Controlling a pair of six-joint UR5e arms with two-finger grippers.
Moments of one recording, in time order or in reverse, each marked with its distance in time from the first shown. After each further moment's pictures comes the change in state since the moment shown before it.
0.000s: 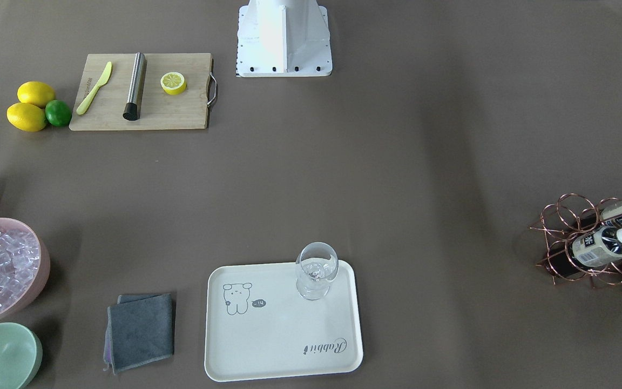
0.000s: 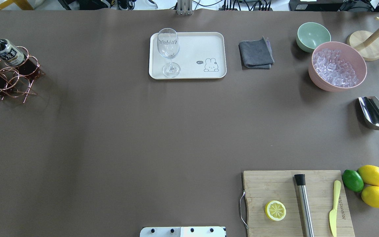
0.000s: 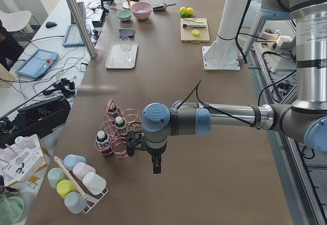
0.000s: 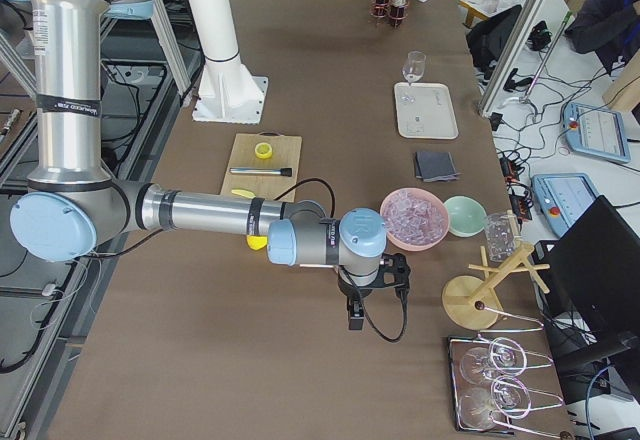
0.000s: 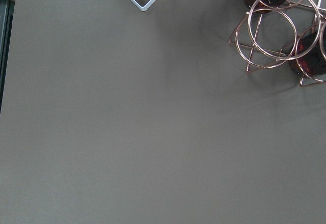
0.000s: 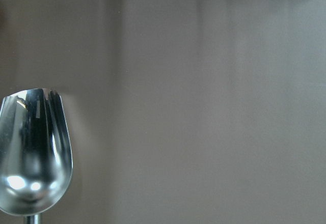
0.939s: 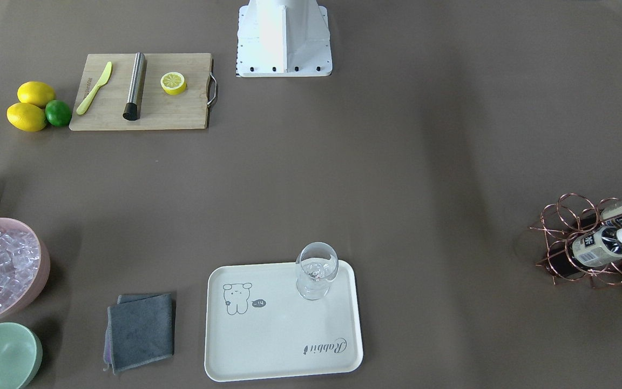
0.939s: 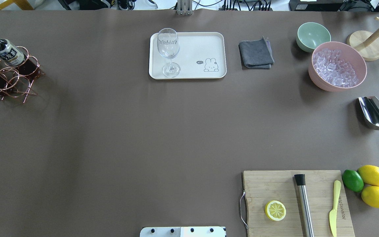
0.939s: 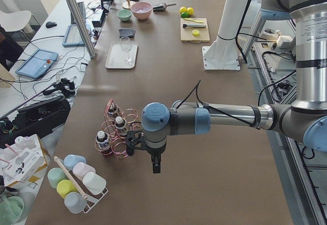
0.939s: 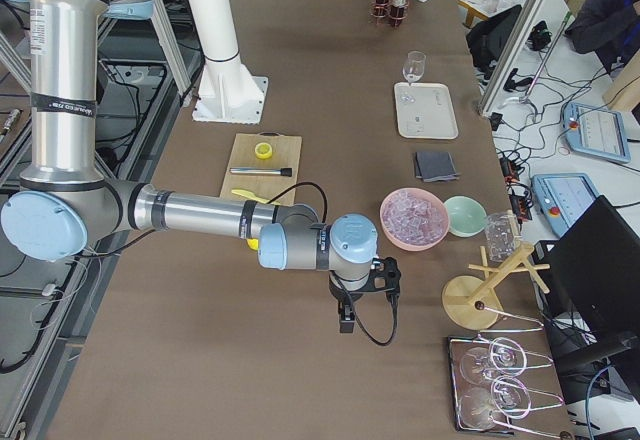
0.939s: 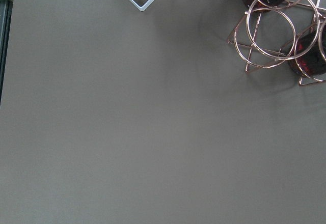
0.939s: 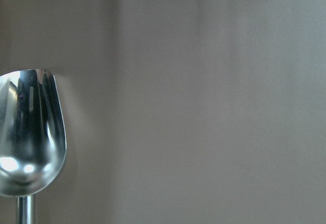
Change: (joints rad) left arm 0.004 -0.002 0.001 0.000 0.000 0.000; right arm 0.000 -0.035 0.008 0.008 0.011 -0.014
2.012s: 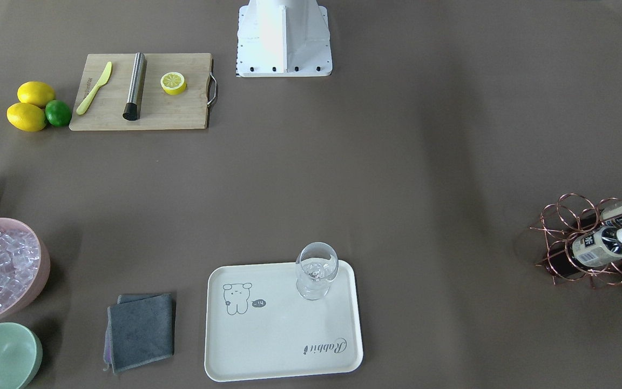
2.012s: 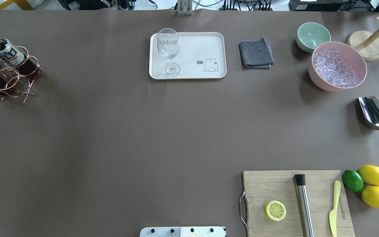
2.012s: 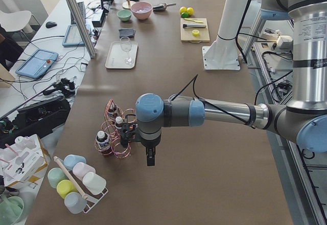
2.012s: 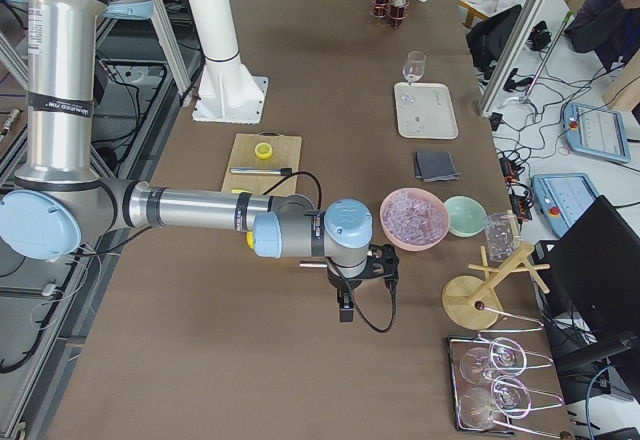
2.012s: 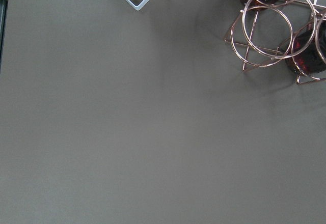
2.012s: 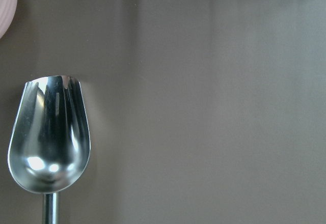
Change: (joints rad) left arm 0.009 -0.052 -0.022 0.053 -0.007 -0.012; right arm 0.000 -0.022 0.076 -0.013 0.001 0.012
